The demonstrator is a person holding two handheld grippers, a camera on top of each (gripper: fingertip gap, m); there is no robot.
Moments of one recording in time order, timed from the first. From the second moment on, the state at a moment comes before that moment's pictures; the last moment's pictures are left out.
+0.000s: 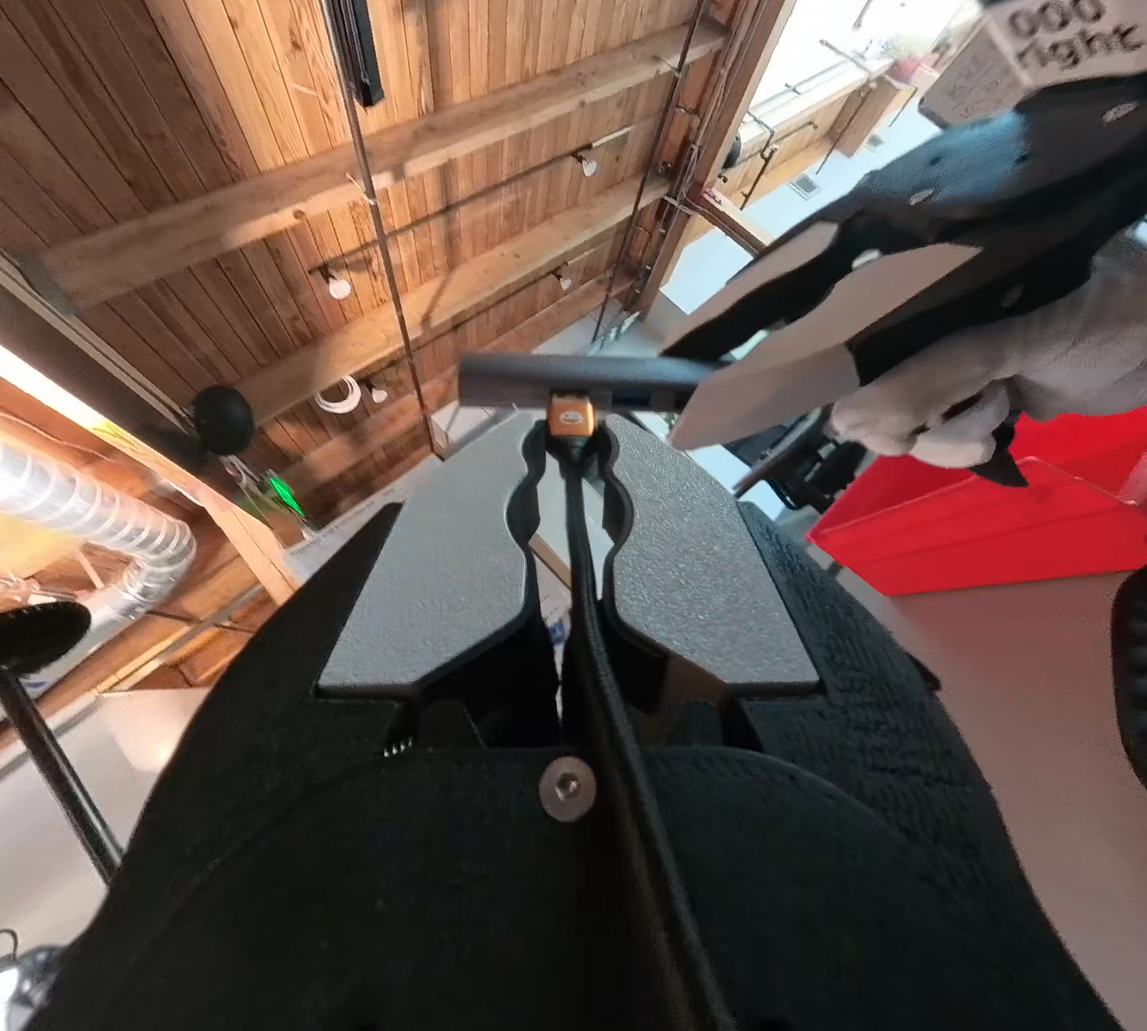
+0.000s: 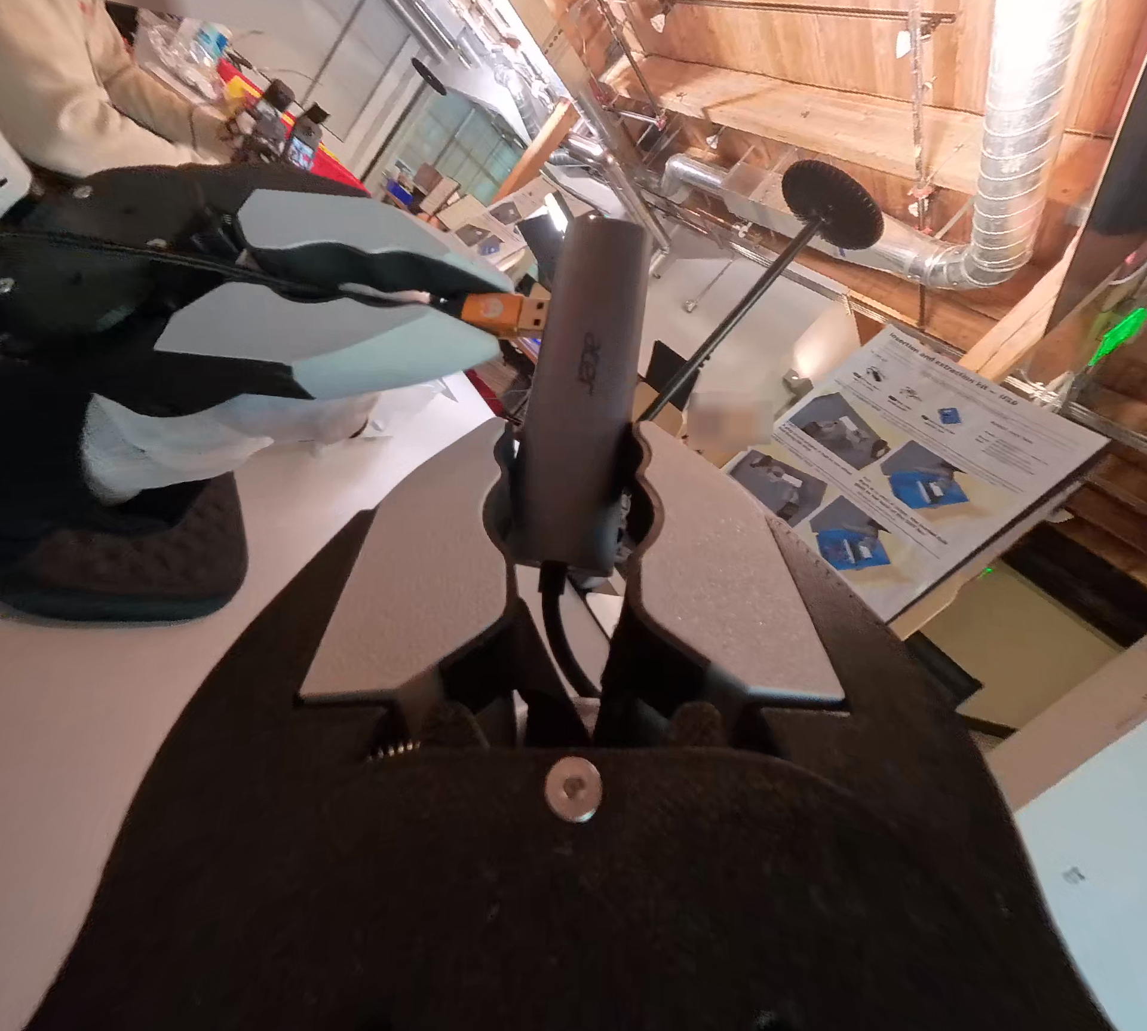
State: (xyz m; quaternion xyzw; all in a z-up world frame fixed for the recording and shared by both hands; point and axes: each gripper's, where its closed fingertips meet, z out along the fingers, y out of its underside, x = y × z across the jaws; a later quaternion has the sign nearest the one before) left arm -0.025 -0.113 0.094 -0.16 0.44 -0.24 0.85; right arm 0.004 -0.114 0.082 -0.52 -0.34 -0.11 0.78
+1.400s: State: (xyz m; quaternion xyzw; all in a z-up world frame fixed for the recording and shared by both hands) left arm -0.050 -0.028 0.056 -0.32 0.64 -0.18 0.68; right arm 0.115 -0.088 0.072 -0.63 -0.24 -0.33 0.67
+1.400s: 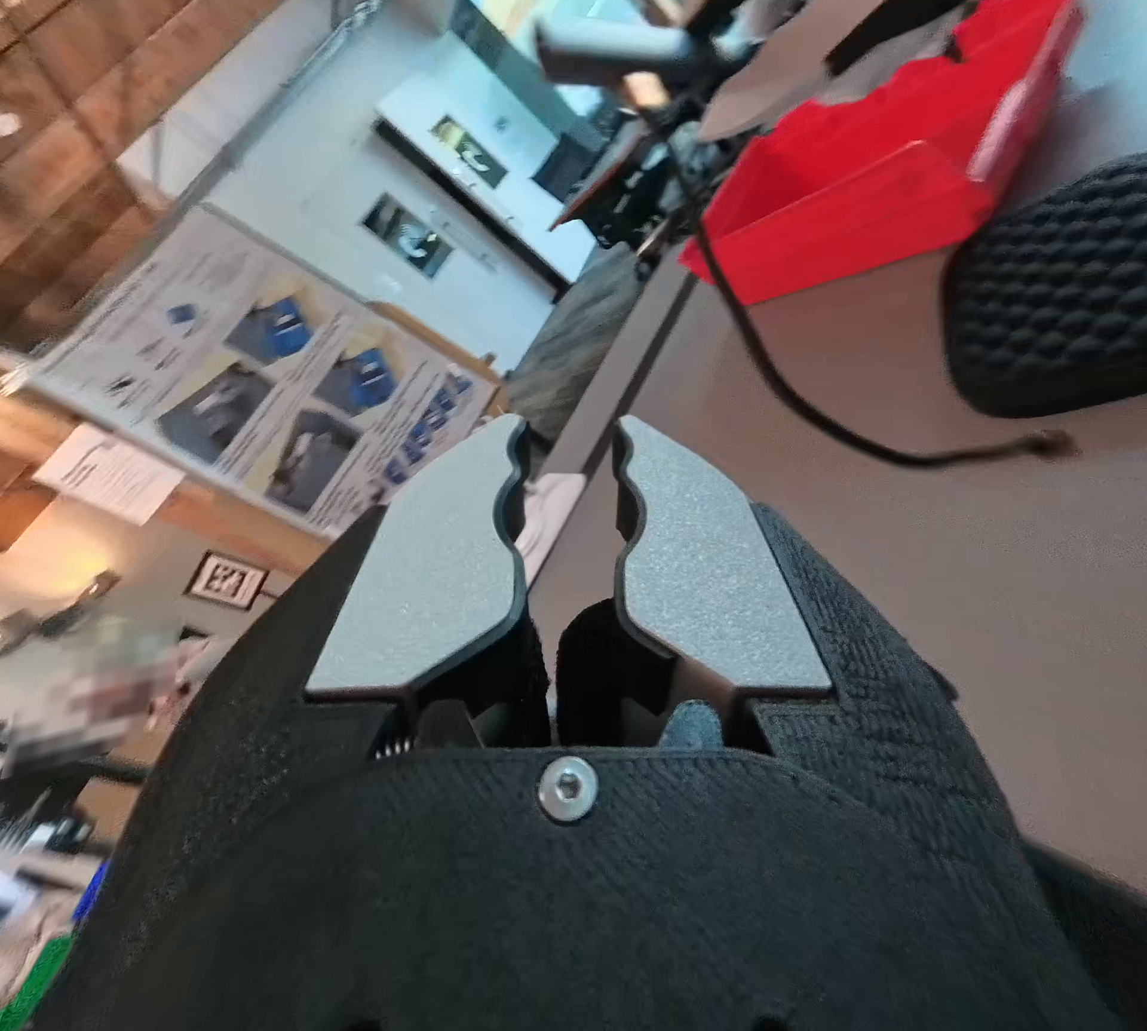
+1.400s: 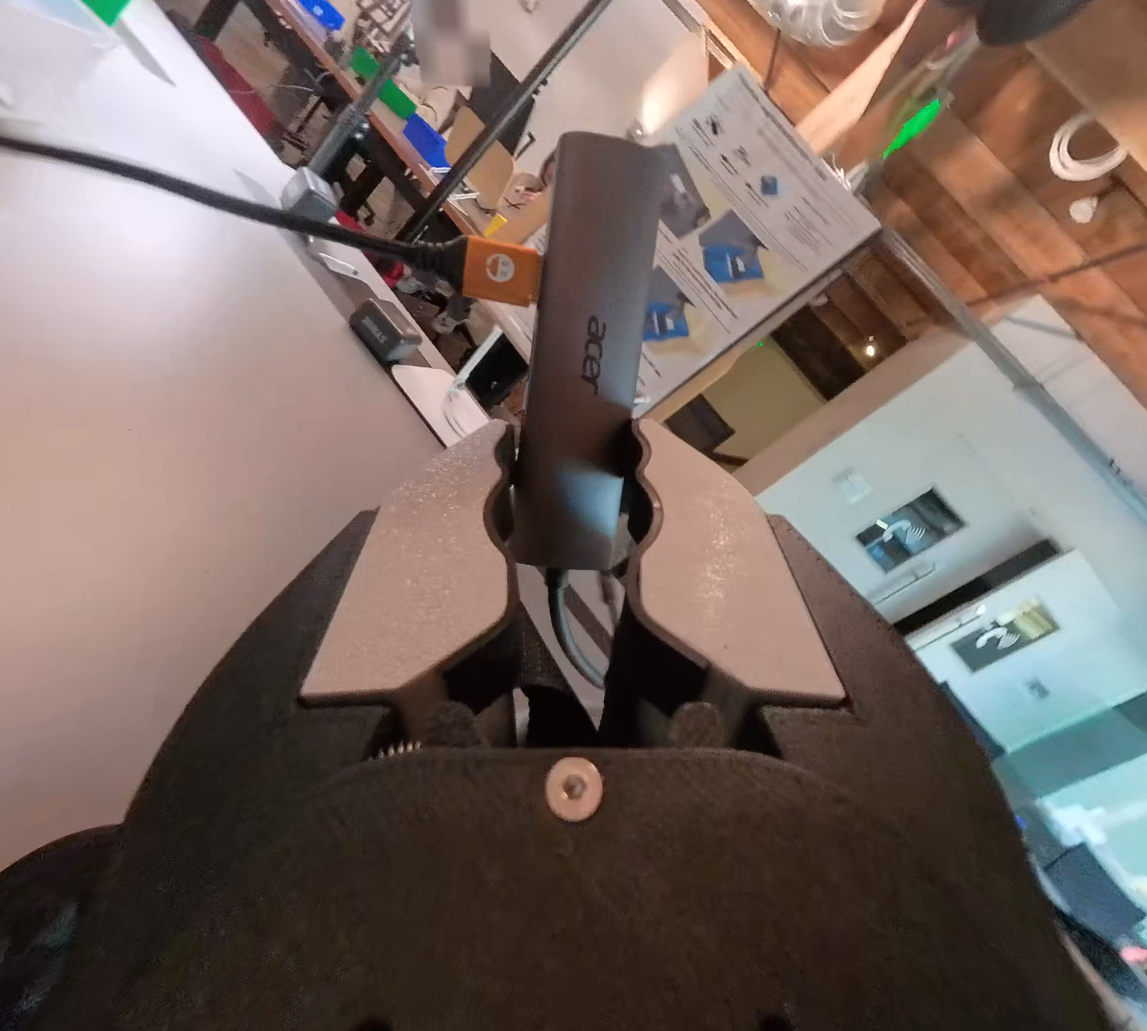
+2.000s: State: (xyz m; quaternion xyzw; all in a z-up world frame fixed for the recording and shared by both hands) left arm -0.264 0.015 0.162 -0.37 0.27 -0.27 0.85; right arm 0.127 -0.101 -0.140 -0.94 -0.29 -0.08 0.19
